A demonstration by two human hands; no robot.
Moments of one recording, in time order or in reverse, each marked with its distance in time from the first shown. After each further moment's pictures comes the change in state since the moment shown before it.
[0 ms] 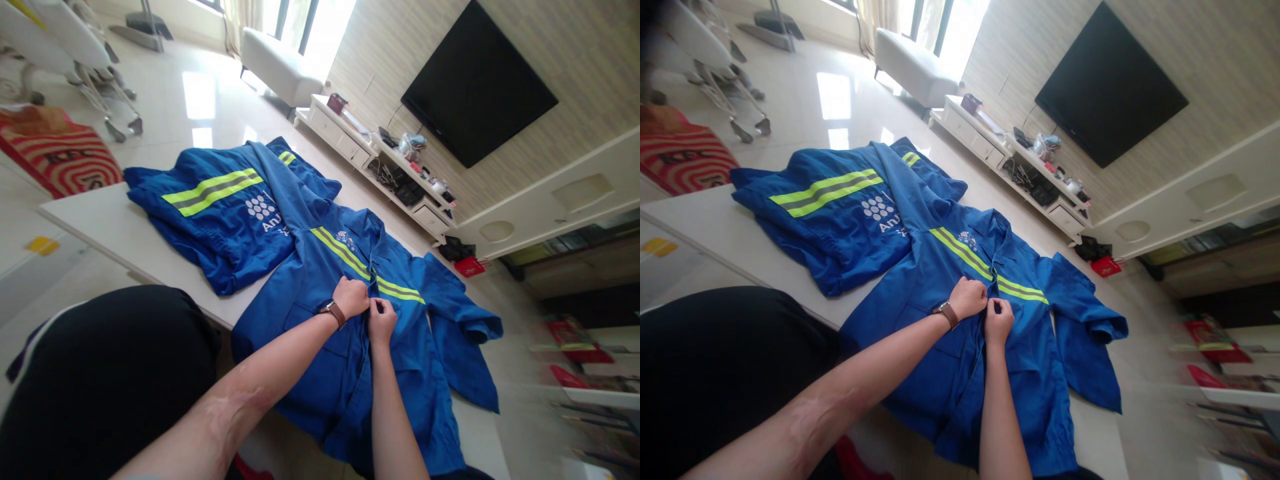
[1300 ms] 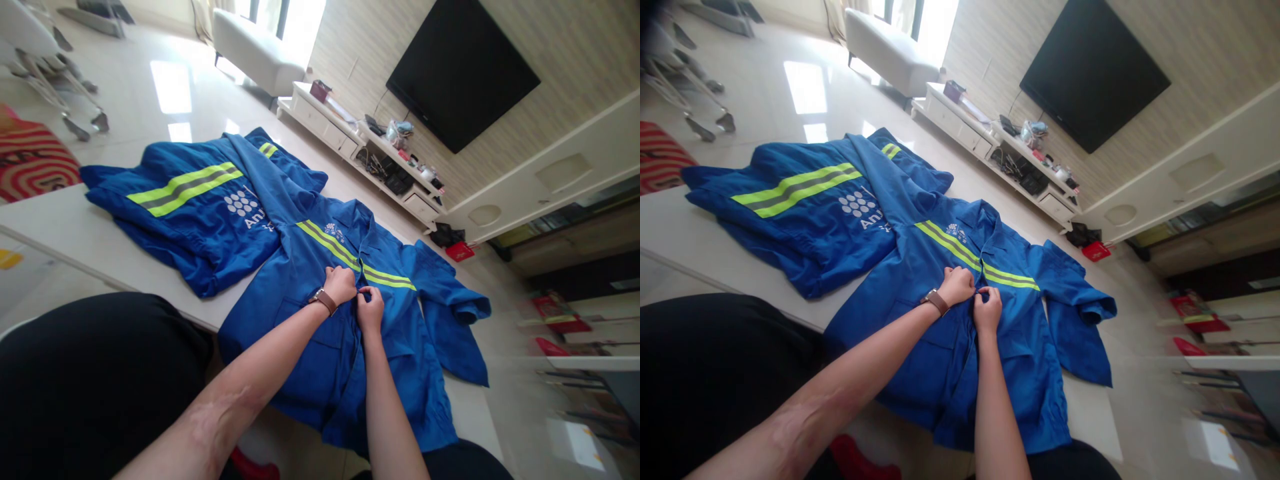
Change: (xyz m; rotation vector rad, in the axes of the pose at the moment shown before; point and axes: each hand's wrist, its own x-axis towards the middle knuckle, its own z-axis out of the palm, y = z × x) left_hand 0.013 -0.009 0.003 0.002 -0.055 -0.080; right_hand -0.001 0.001 0.006 -0.050 -0.098 -0.026
